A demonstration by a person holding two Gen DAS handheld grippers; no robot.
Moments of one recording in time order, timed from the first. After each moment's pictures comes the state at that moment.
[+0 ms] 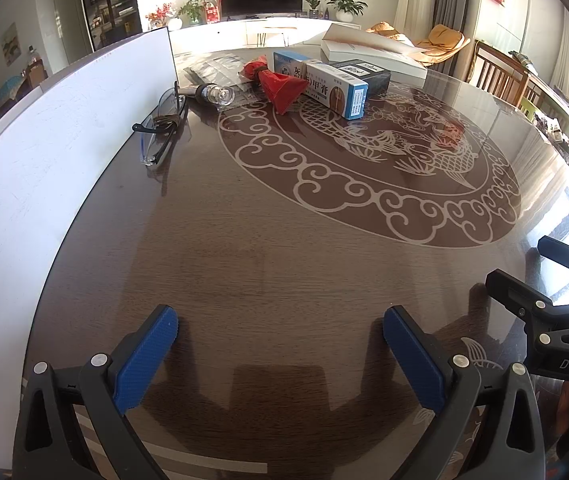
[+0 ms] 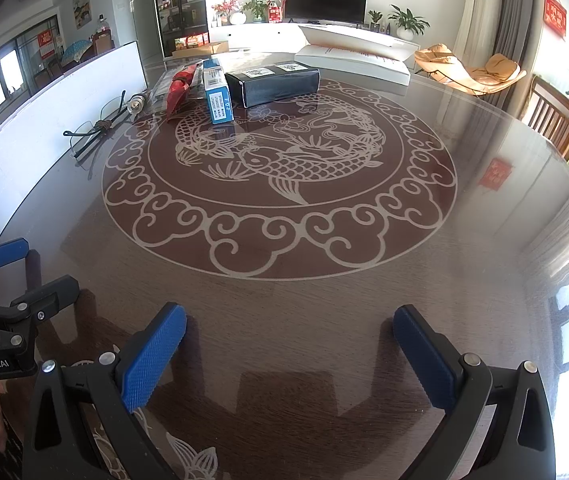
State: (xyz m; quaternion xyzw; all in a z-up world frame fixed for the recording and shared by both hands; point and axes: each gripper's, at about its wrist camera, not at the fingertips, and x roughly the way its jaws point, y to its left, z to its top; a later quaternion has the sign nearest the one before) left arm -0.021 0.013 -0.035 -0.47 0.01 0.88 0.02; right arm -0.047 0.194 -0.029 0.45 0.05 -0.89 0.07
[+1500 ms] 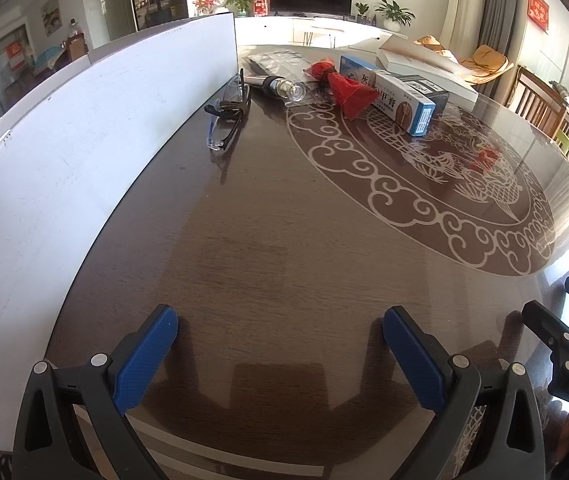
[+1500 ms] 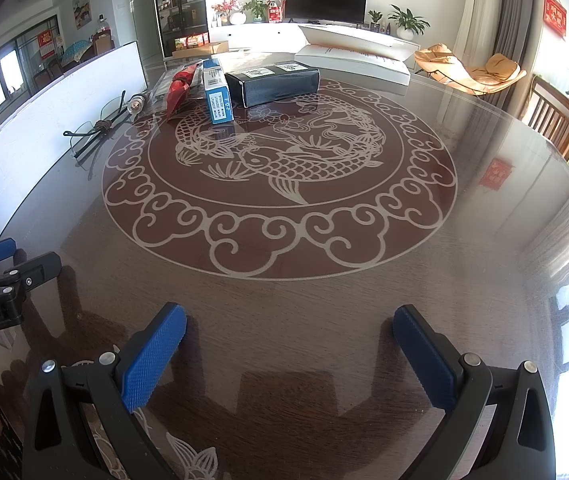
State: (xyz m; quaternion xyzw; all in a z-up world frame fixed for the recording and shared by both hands) left arm -0.022 -0.021 -0.036 -0.47 -0.02 0.88 -0.05; right arm -0.047 0.194 -0.029 0.45 0.05 -0.89 0.07
